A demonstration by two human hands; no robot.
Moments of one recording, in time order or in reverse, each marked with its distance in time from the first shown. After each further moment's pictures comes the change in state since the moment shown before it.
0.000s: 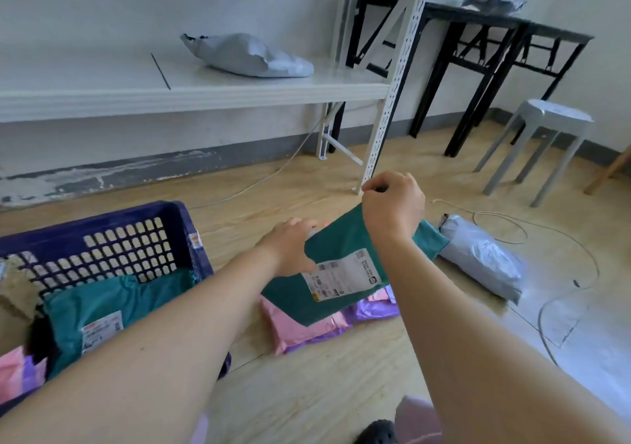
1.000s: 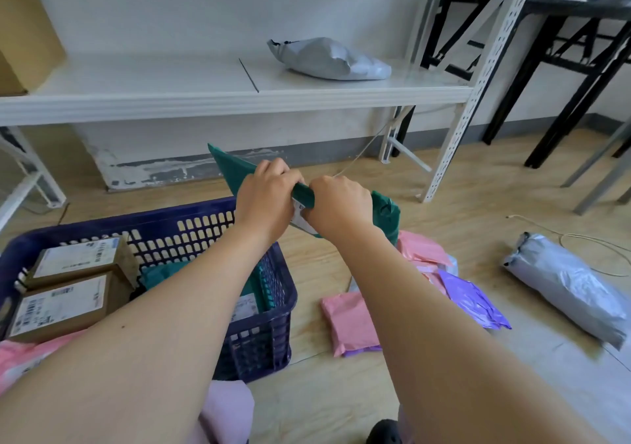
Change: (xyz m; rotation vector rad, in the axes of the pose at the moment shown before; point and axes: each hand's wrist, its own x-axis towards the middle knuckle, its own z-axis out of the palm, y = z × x) left_hand -0.043 -0.097 -0.074 0.271 0.796 -0.046; right_hand -0.065 -0.100 0.096 -0.514 -0.512 -0.656
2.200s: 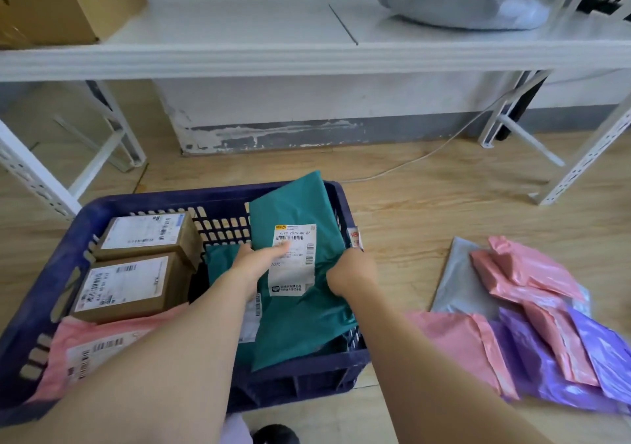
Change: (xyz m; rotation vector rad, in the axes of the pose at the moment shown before) left_hand -0.068 -0.191 0.119 -1.031 -0.243 -1.389; right_hand 0.056 -0.062 0.186 0.489 -0.634 0.373
